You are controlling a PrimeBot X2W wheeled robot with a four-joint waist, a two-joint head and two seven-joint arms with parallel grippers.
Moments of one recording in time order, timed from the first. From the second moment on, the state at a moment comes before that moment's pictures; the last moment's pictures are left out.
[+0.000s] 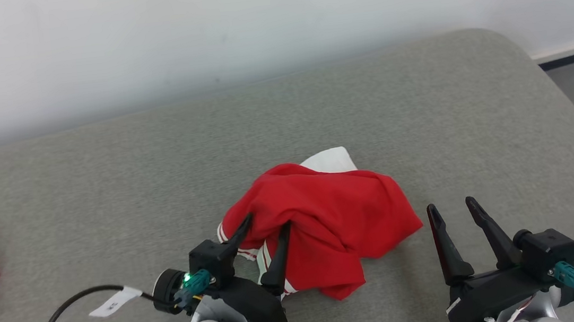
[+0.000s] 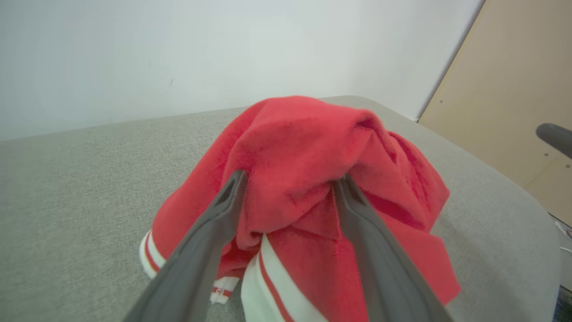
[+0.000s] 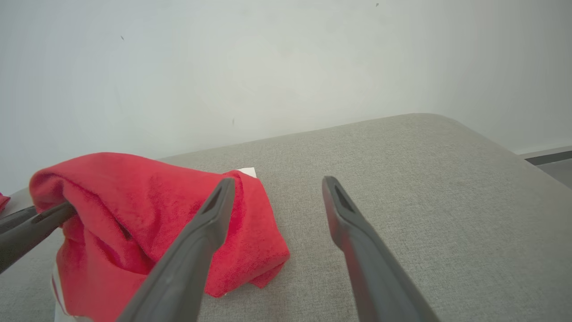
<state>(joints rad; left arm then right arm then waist) -0.47 0.05 -0.51 0.61 -0.43 -0.11 -0.22 -0.08 -0.05 0.07 0.11 0.22 0.13 -0.07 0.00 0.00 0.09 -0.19</state>
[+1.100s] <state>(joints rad) 0.13 0.08 -0.06 0.11 -0.28 -0.11 -0.26 0.08 -0.05 -0.07 0.25 0.17 0.13 -0.26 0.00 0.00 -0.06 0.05</state>
